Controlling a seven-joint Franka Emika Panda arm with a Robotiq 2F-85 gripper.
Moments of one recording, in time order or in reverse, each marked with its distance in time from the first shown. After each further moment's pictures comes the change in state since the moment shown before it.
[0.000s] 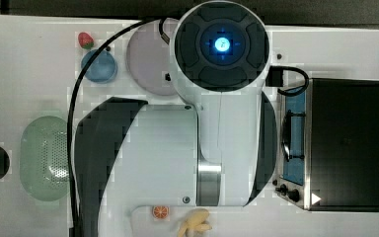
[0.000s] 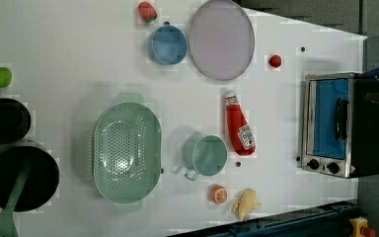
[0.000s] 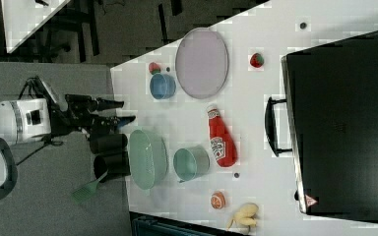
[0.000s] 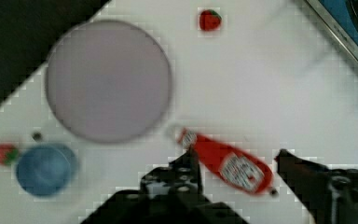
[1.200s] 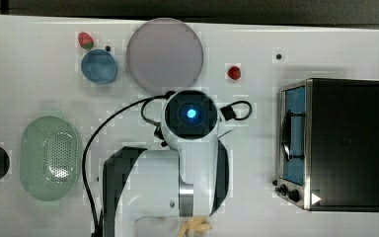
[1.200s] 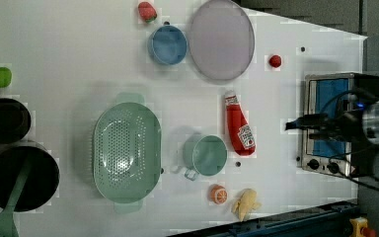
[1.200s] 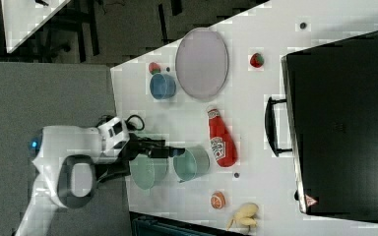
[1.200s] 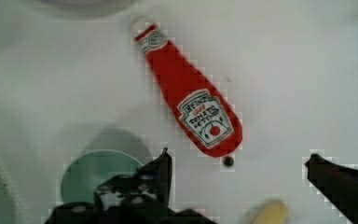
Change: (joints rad) arm -0.077 -0.064 0.122 -0.509 0.035 0.288 -0.485
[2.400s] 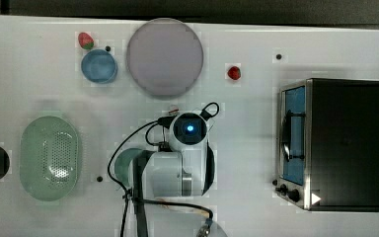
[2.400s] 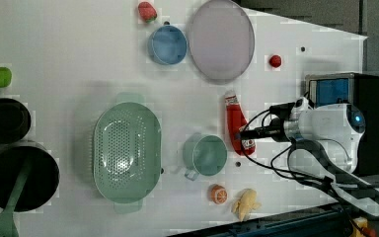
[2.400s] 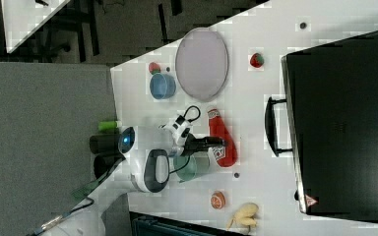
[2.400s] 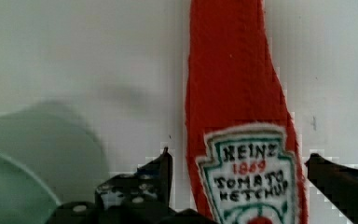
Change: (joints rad) arm -0.002 0.384 0.003 -0.162 -0.010 0.514 -0.394
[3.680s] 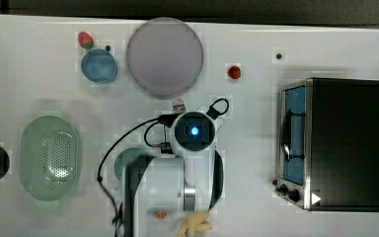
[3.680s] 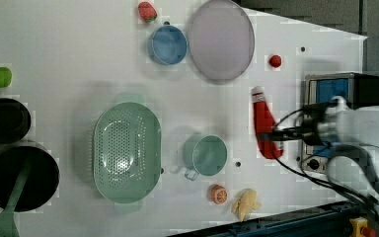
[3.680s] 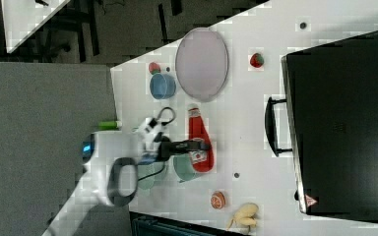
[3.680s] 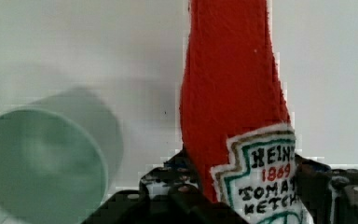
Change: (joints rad) arm -0.010 -0.295 -0.004 -0.006 0.015 -0.248 -0.007
